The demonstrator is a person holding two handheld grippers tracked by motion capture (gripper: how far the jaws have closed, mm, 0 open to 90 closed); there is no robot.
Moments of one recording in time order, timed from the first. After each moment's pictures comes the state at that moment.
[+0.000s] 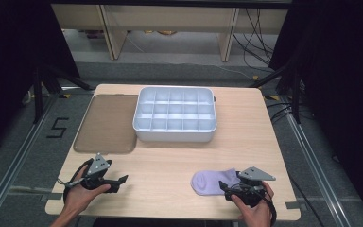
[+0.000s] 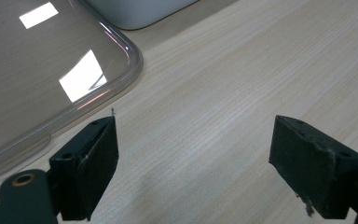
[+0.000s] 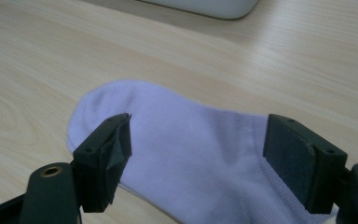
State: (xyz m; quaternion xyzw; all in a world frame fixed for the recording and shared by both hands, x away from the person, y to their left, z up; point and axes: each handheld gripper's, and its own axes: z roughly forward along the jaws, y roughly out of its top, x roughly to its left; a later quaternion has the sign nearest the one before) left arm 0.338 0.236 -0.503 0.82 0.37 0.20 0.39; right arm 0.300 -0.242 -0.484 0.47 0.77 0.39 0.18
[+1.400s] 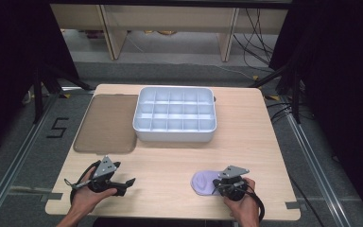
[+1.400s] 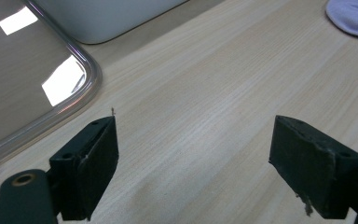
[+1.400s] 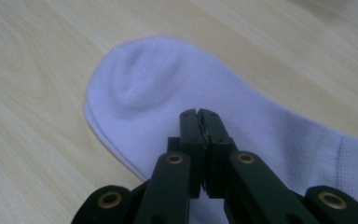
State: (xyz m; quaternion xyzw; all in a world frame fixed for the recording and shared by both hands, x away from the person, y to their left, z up) left arm 0.332 0.212 -0.503 0.81 0.36 0.17 0.42; right arm 0.317 -0.207 -0.499 0.39 0.86 0.30 0.14
